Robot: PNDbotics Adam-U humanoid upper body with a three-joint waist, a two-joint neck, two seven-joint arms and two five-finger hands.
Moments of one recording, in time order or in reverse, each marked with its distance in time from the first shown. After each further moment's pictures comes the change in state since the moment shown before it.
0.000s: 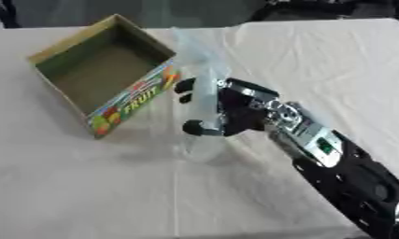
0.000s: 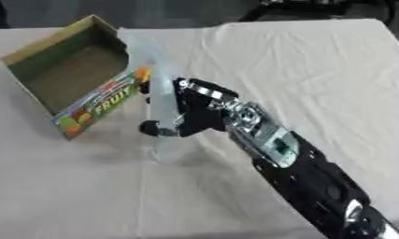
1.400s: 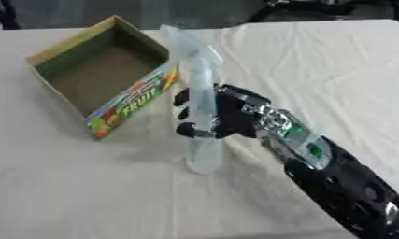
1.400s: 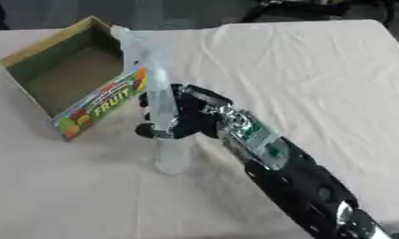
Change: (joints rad) left arm 0.000 -0.001 0.000 0.000 0.003 0.005 -0.005; right arm -0.004 0.034 0.016 0.050 -0.104 0.039 -0.119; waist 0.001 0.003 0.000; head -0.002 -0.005
